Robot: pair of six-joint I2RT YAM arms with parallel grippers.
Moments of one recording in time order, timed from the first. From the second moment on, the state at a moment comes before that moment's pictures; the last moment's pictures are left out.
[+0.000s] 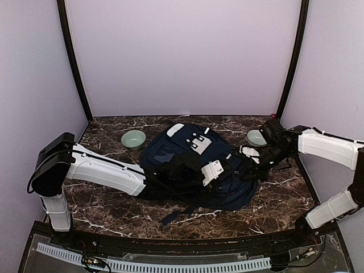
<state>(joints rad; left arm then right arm) -1.21 1.90 1.19 0.25 -0.13 0.21 0.45 1.36 0.92 -0.80 -0.53 -0.67</state>
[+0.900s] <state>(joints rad) -1.31 1.44 0.83 -0.11 -0.25 -0.02 0.64 1.44 0.96 -0.89 -0.44 -0.68</state>
